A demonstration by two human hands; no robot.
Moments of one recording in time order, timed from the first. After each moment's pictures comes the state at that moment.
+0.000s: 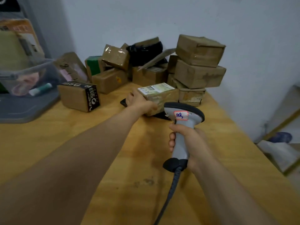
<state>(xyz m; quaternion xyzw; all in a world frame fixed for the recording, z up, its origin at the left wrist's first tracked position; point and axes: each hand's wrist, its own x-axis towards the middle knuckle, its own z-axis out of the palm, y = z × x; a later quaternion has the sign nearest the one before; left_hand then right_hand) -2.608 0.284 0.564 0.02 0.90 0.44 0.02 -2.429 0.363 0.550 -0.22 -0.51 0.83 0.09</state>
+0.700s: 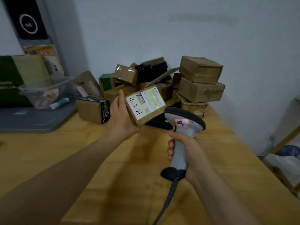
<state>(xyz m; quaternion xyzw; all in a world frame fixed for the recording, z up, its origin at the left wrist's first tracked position) -2.561 0.185 0.570 0.19 0.90 0.33 -0.23 -2.404 0.329 0.576 -0.18 -0.49 0.85 0.10</state>
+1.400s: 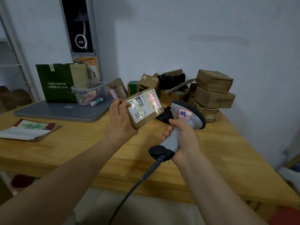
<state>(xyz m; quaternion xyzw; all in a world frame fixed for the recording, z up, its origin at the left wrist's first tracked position) -2.470 0.072 0.580 0.19 0.87 0.24 -0.39 -2.330 0.221 0.633 -0.16 -0.35 0.92 0.07</state>
